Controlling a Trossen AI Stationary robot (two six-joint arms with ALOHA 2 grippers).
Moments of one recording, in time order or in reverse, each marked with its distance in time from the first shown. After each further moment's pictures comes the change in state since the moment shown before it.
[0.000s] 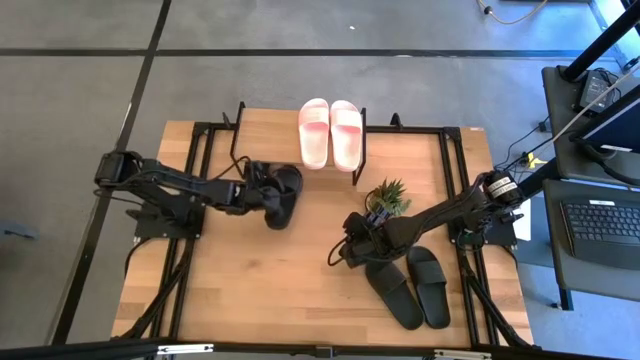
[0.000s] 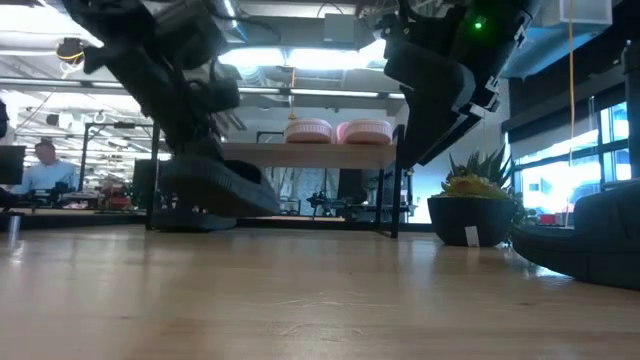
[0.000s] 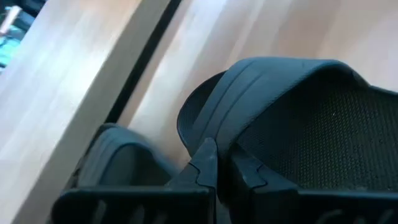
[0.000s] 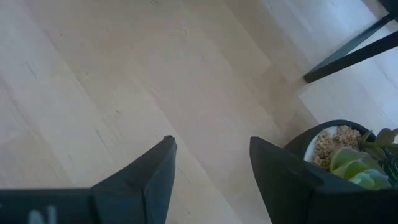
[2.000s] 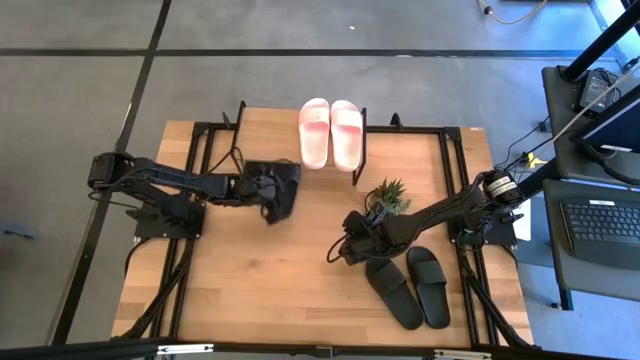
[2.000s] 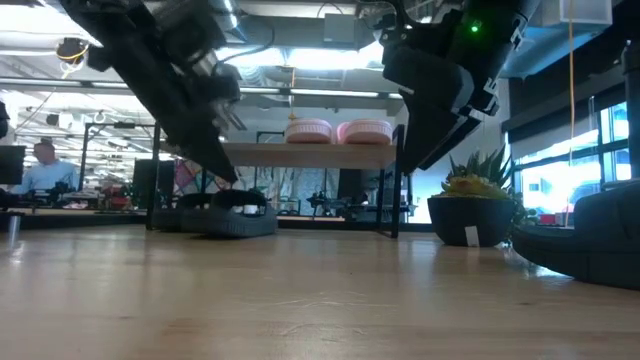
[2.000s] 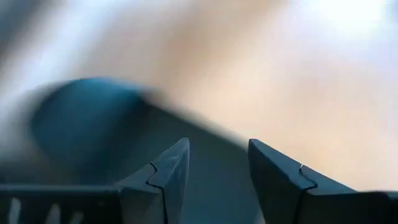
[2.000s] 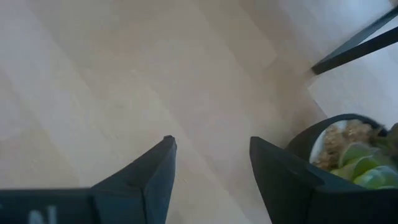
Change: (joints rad) left arm 0.046 -0.086 -0.017 0.028 0.503 -0.087; right arm -0.014 0.000 0.000 0.001 -0.057 -0.001
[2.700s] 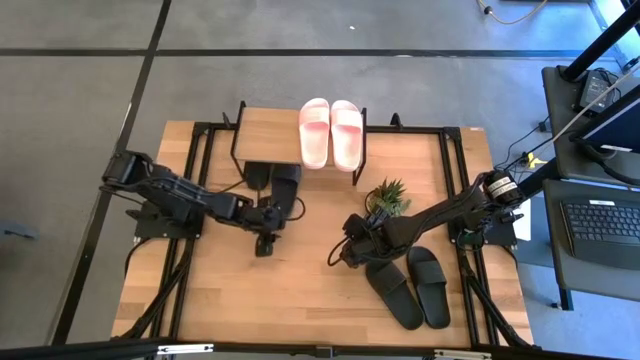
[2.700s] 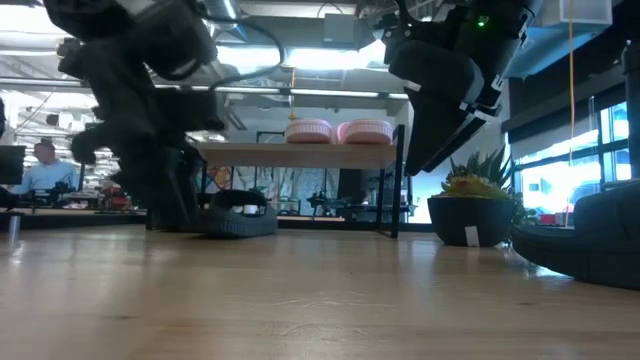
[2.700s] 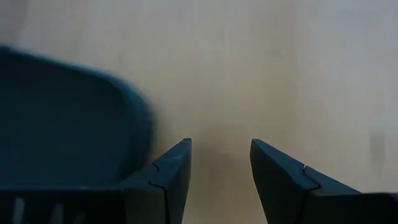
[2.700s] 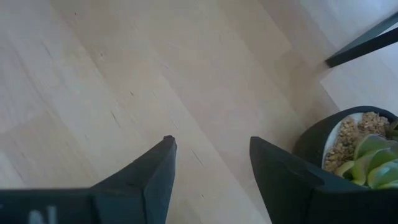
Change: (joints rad) left arm -0.197 0.173 0.001 -0.029 0.117 -0.046; right arm 0.013 0.000 0.000 0.003 -0.030 -0.001
